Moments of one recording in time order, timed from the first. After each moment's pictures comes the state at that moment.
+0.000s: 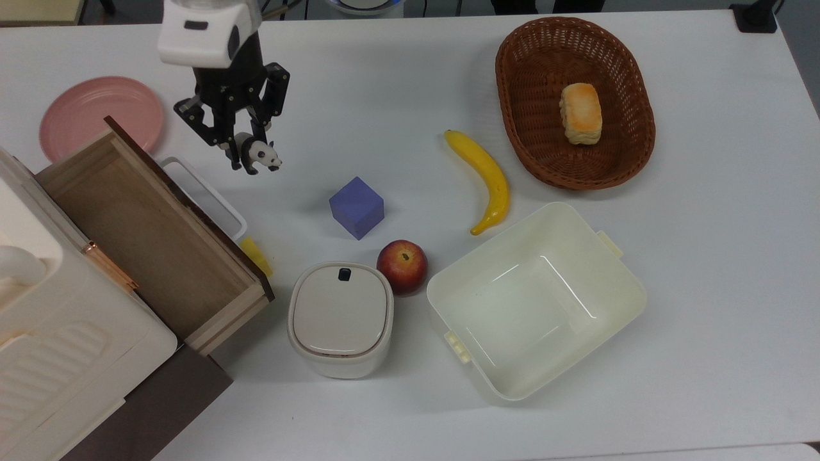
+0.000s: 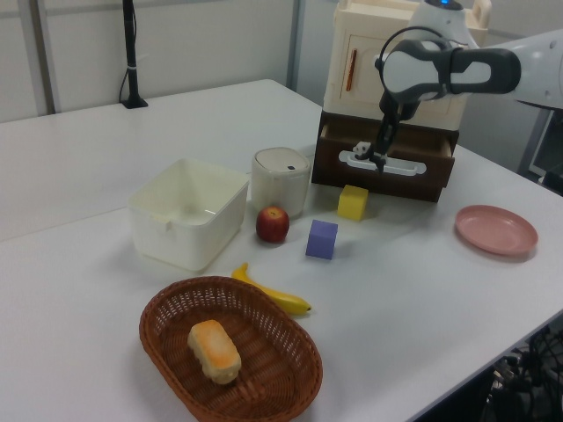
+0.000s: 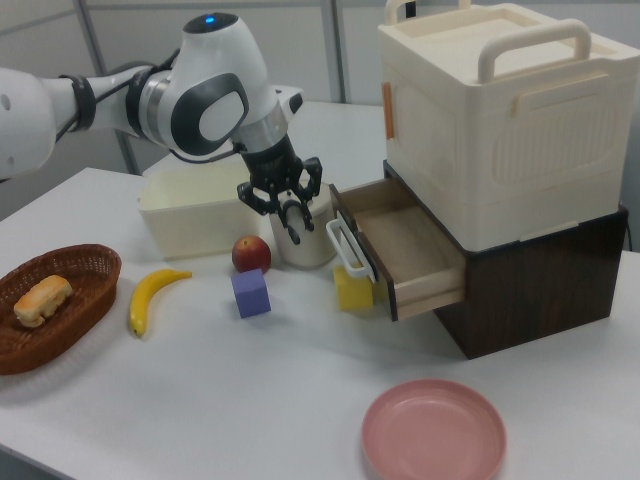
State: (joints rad) arm -0.13 0.13 -0.04 -1.76 0.01 2.17 -0.89
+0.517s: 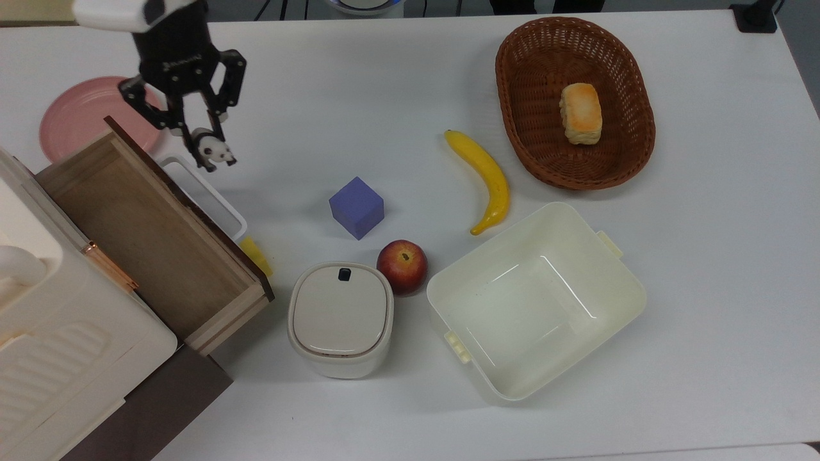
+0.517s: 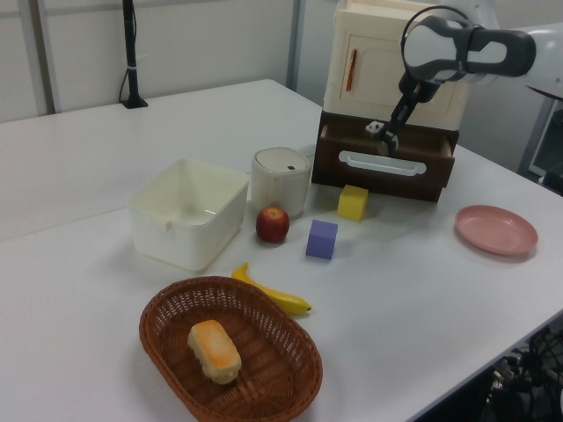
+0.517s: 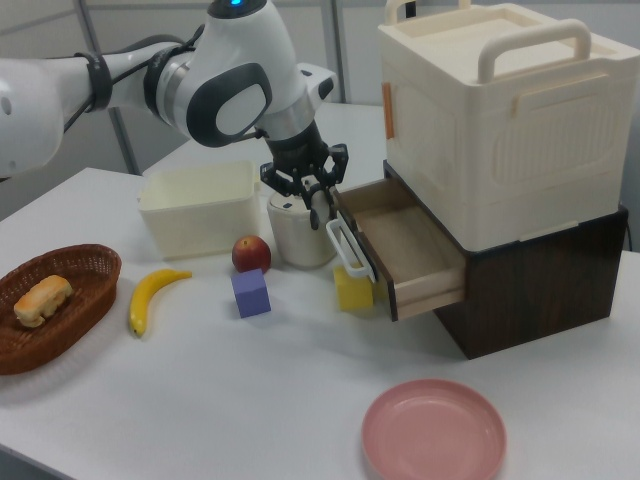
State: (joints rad) arm -0.17 0.13 -0.09 -1.70 0.14 2.17 -0.88
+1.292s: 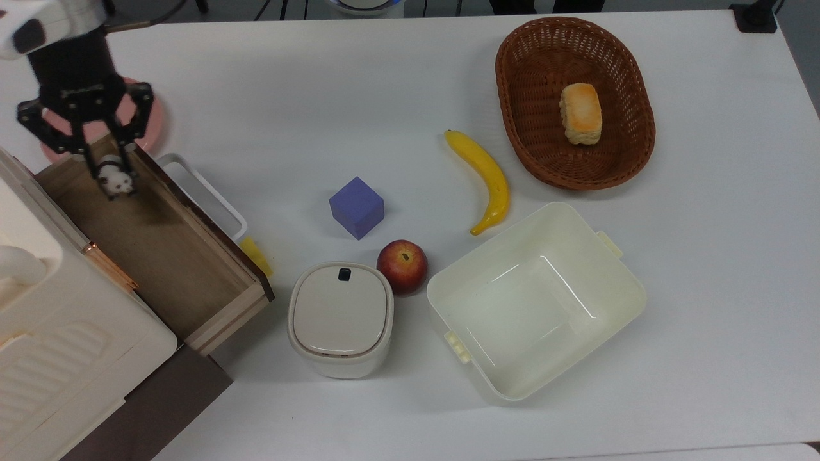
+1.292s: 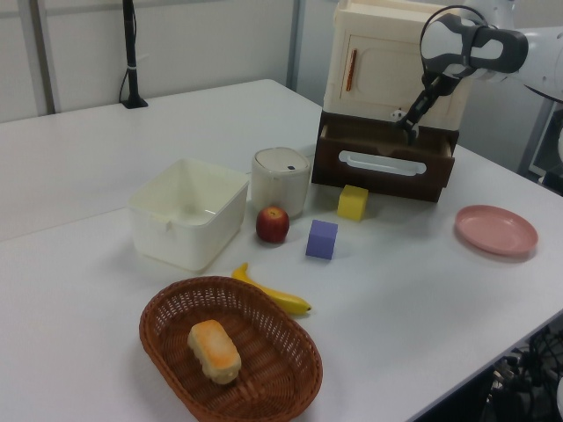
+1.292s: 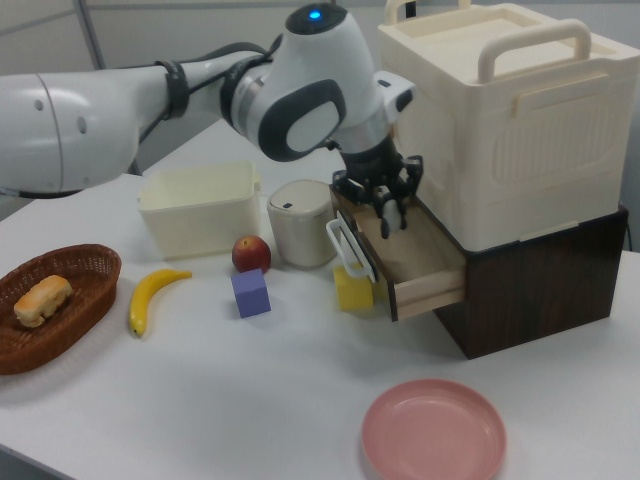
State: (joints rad) arm -0.26 0.32 -0.14 -1.50 0.19 2.19 -0.88
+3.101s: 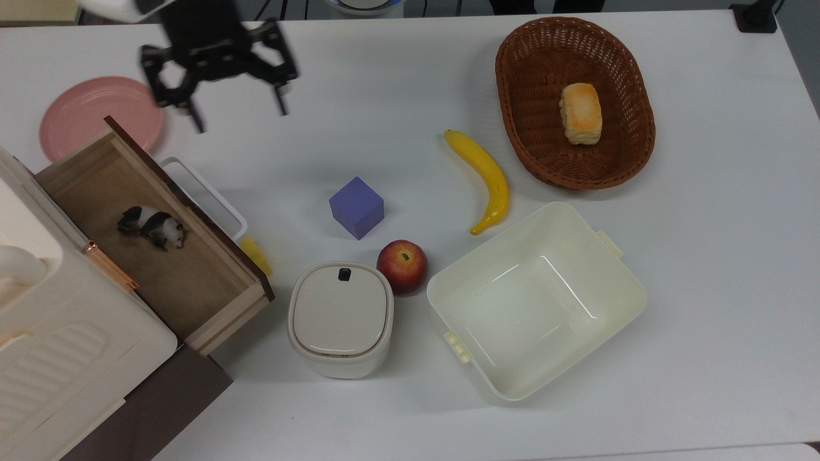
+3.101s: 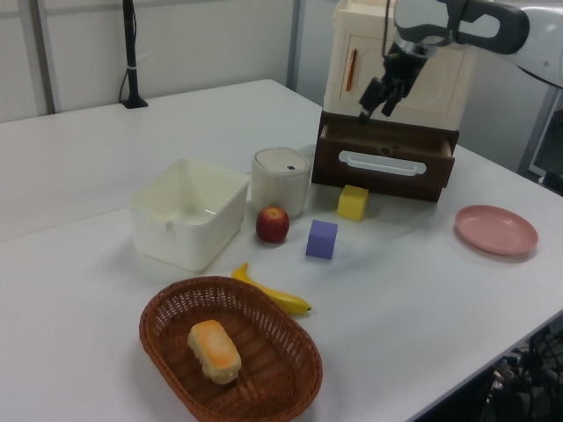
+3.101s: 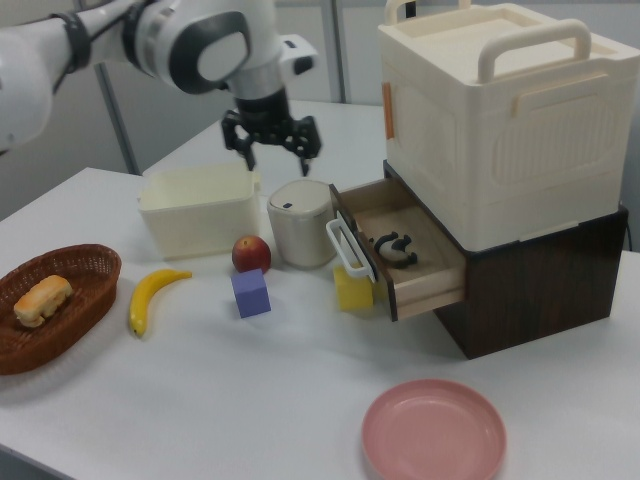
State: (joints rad) arm -0.06 0.19 -0.12 -1.50 0.18 1.90 -0.44
